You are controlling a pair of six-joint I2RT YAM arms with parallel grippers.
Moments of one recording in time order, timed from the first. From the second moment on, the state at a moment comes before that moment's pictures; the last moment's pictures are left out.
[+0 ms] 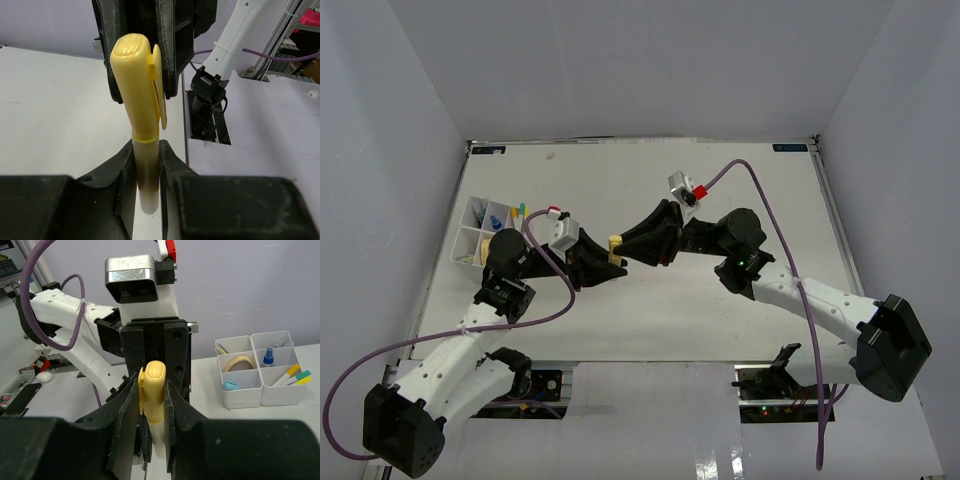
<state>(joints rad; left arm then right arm) -0.45 0.85 0.60 0.43 1.06 -0.25 0.85 1.26 0.86 0.82 -0.75 0.50</state>
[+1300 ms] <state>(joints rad) -0.44 0.90 0.54 0.69 1.11 -0.47 0.85 1.29 0.83 0.88 -0.77 0.47</state>
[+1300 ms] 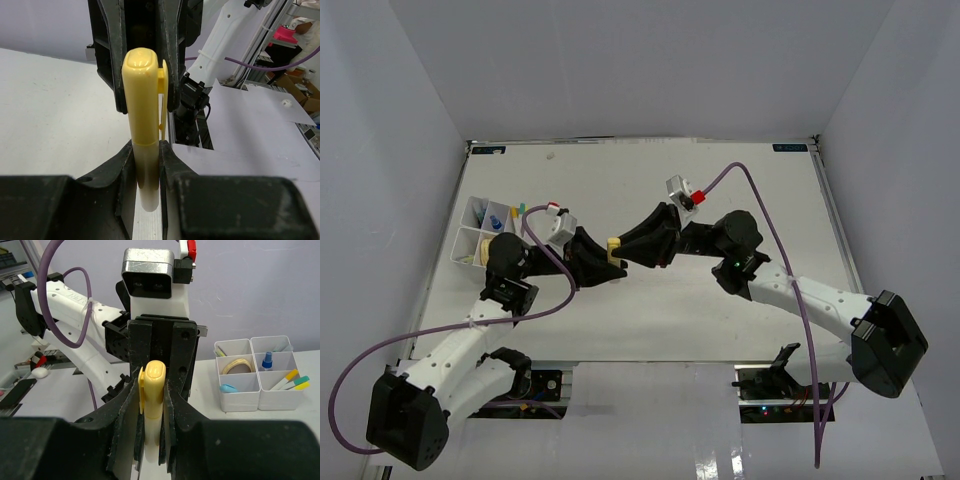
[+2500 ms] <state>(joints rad) -0.44 0.98 0.66 0.52 1.15 -0.37 0.84 1.22 0.79 0.79 -0.72 0.36</state>
